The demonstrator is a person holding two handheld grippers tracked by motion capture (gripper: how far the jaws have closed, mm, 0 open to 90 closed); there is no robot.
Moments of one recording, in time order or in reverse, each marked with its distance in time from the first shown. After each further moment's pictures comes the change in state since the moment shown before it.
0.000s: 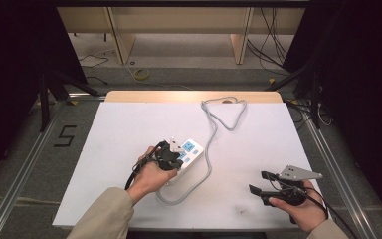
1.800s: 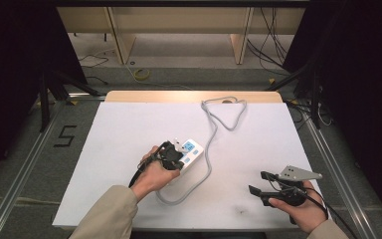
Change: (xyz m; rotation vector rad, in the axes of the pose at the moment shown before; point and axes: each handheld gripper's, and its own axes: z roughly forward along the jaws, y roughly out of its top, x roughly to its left) left arm -0.001 0.004 0.010 0.066 -0.002 0.005; right arm 0.001 0.000 0.000 0.000 0.007 -0.004
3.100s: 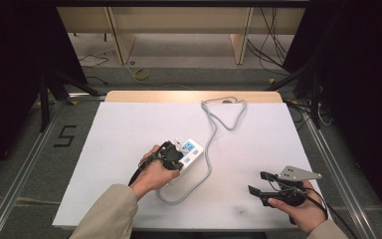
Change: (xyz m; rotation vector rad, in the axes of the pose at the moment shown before) left arm 0.000 0.001 0.001 0.035 -0.001 0.018; right arm 0.001 0.000 0.001 -0.001 0.005 -0.001
